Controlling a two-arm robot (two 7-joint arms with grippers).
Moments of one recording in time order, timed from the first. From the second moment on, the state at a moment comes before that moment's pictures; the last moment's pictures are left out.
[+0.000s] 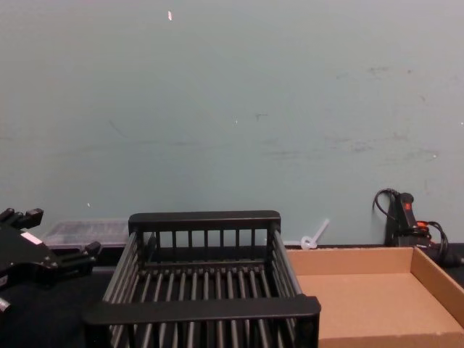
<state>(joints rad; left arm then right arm) -0.20 0.60 0.45 -1.41 -0.25 -0.12 0.03 -0.07 0.66 -0.21 -1.65 0.37 0.42 0.36</state>
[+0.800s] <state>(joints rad) -0.20 0.60 0.45 -1.41 -0.25 -0.12 0.03 -0.07 0.65 -0.21 -1.64 0.37 0.41 0.36</state>
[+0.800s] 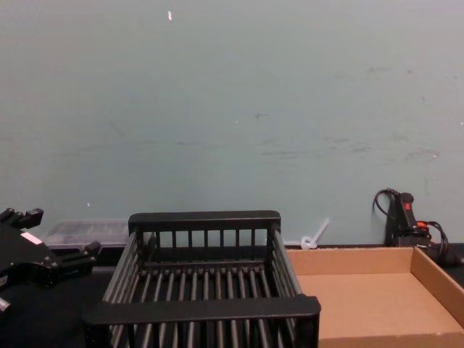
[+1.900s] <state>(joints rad) -0.20 0.60 0.45 -1.41 -0.25 -0.12 0.03 -0.07 0.65 -0.21 -1.64 0.37 0.41 0.36</state>
